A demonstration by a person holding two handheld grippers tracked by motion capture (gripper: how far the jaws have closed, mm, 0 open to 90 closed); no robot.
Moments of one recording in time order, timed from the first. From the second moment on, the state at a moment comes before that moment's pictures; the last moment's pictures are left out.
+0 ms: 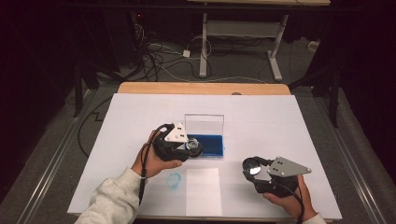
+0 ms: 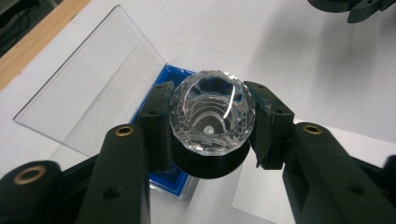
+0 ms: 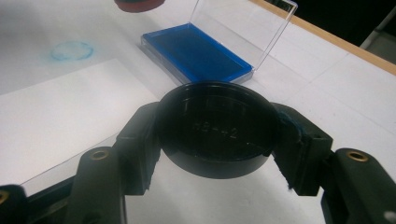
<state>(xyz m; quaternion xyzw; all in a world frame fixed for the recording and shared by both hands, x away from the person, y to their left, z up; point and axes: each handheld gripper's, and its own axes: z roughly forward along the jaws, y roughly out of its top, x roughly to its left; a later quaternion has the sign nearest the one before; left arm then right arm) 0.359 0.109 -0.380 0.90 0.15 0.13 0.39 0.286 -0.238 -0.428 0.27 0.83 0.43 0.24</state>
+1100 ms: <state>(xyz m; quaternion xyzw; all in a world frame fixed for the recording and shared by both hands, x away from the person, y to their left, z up) 0.327 0.141 -0.377 0.90 0.15 0.12 0.39 0.290 -0.240 -0.425 0.27 0.83 0.43 0.24</state>
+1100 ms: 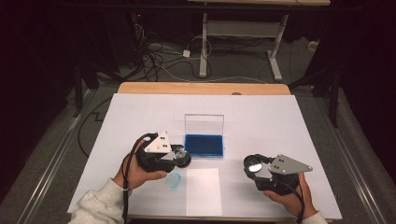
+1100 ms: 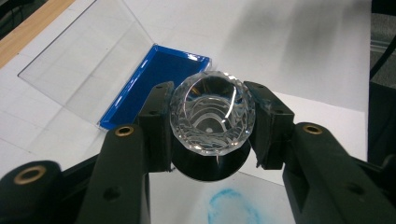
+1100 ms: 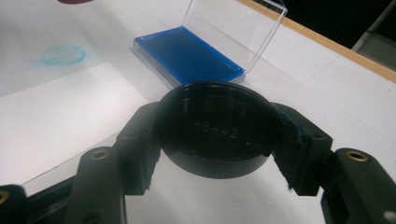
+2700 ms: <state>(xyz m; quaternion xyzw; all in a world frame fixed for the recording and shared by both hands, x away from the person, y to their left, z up) 0.294 0.087 -0.407 0.92 0.09 0.08 0.37 0.288 -0.234 -0.431 0.27 0.84 0.42 0.24</state>
